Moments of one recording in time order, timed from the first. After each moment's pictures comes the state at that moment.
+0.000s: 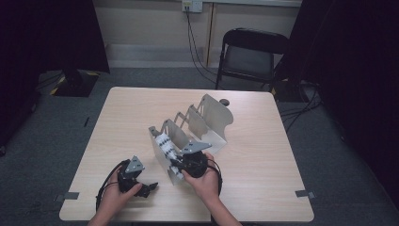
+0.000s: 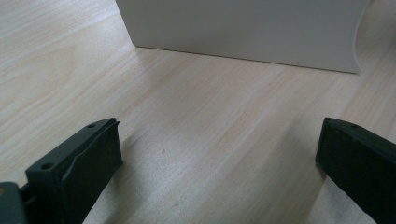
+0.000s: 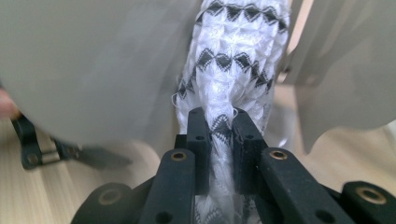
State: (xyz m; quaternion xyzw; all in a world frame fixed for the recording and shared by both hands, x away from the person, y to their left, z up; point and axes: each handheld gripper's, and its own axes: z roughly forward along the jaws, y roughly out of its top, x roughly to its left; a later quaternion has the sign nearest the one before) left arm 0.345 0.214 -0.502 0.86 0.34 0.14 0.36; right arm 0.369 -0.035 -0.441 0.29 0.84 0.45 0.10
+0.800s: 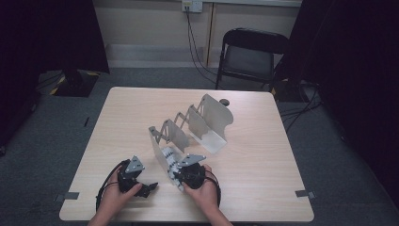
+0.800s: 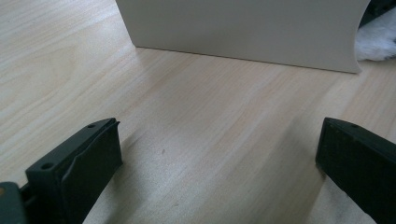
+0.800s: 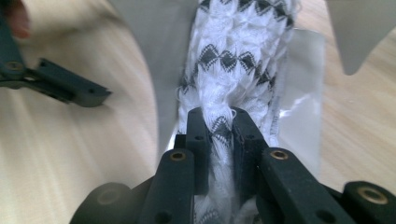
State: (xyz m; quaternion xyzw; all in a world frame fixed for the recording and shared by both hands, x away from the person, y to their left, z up) left arm 0.345 0.214 -0.501 0.86 0.34 0.14 0.36; right arm 0.358 -0.033 -0.486 0.31 0.86 0.39 0.11
